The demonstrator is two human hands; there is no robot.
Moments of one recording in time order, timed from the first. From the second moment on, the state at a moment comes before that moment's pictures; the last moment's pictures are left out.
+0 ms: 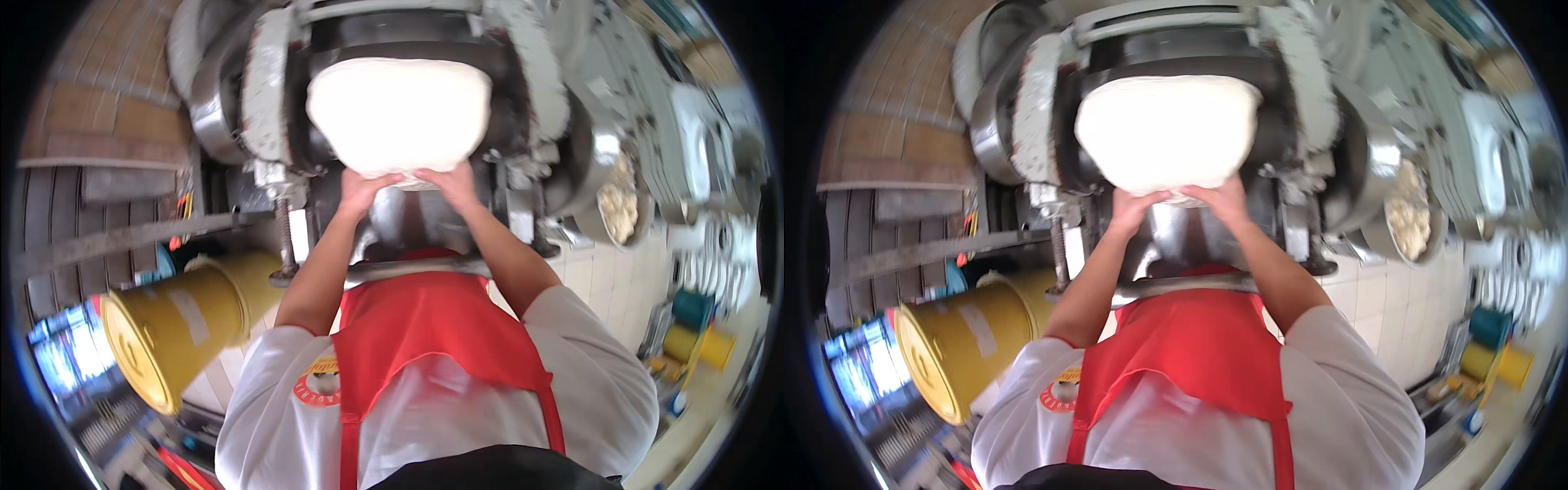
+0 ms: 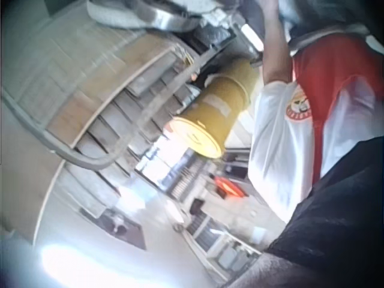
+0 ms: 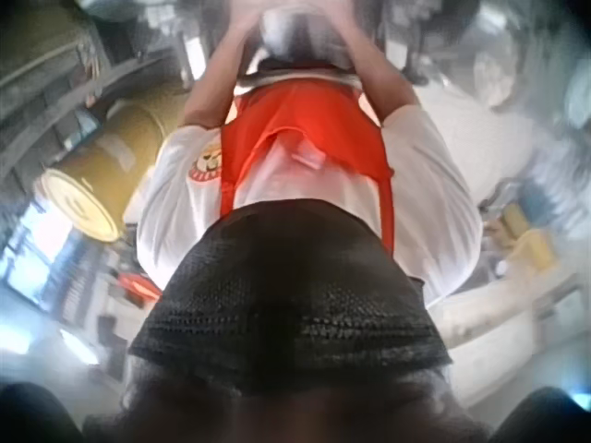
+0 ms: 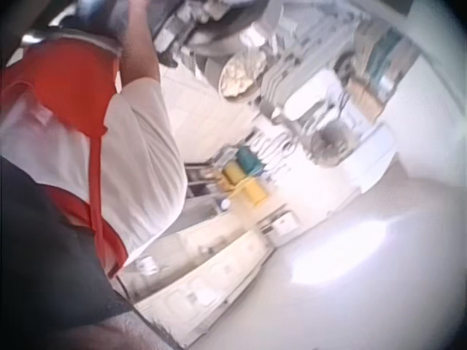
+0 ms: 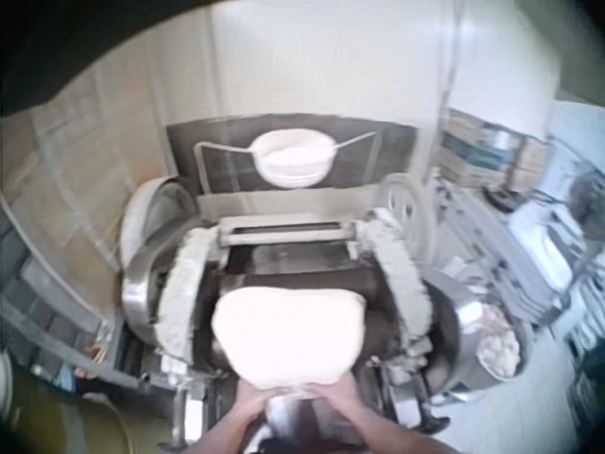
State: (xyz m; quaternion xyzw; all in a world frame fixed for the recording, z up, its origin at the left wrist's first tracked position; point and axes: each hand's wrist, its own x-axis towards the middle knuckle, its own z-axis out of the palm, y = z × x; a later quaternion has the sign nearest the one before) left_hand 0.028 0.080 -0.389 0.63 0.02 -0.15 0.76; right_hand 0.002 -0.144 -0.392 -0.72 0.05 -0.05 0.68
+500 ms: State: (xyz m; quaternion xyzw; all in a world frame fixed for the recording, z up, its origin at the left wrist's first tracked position) left_hand -0.083 0.082 -0.411 0.69 0.12 0.03 0.71; right_hand -0.071 -0.185 -0.397 -0.66 0.23 -0.22 0.68
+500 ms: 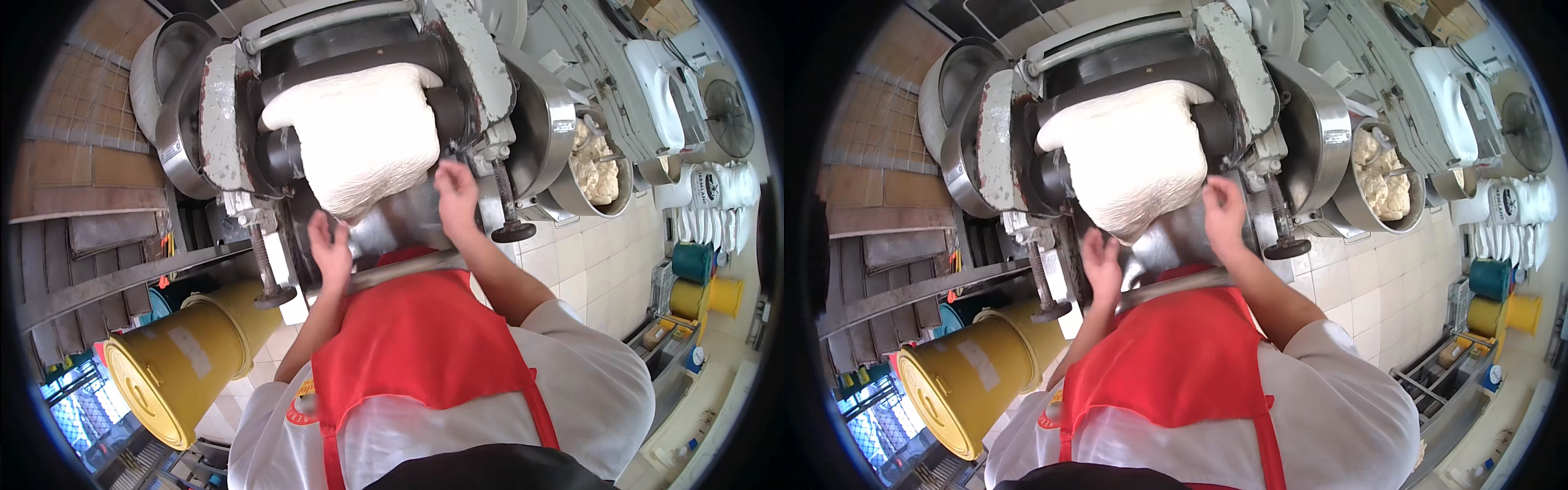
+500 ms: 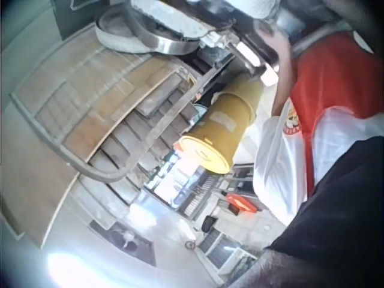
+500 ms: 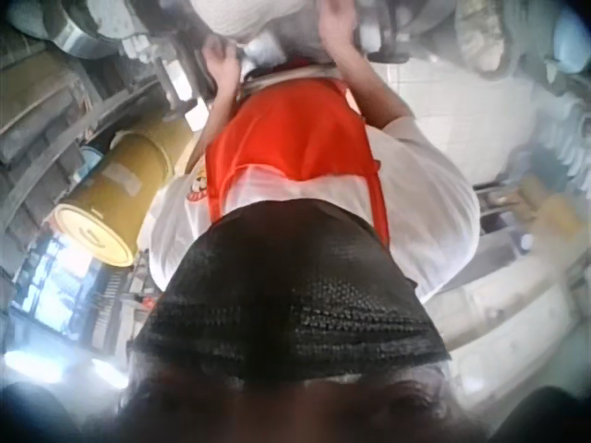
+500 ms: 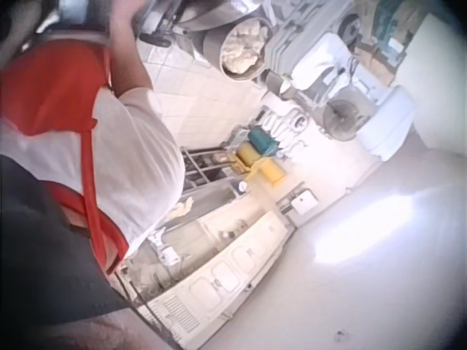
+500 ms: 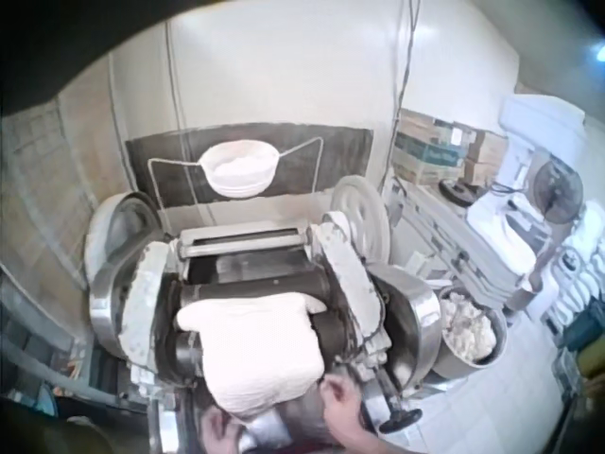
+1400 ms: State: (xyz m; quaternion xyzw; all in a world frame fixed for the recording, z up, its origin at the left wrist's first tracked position) left_hand 0.006 0.067 -0.314 0.63 0.09 -0.05 0.77; right_hand -0.006 -0.153 -0.311 -0.61 0.22 -0.15 0.75
